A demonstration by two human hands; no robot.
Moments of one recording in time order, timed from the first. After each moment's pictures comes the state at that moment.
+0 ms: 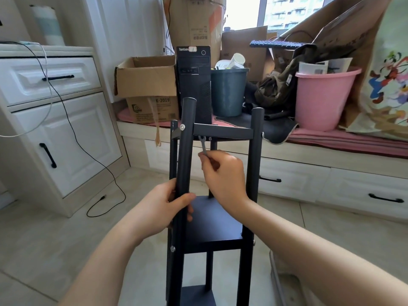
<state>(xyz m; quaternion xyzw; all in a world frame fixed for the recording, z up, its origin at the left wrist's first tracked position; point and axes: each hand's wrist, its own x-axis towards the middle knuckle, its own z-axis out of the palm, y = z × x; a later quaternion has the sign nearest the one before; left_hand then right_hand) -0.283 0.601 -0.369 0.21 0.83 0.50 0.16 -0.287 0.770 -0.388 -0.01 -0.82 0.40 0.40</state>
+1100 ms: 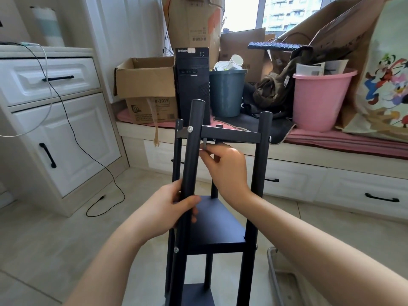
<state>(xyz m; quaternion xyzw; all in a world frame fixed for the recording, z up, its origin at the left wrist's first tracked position) -0.273 0.610 -0.369 0.22 0.82 0.50 0.17 -0.282 0.778 -0.372 -0.01 -0.85 0.34 0.41</state>
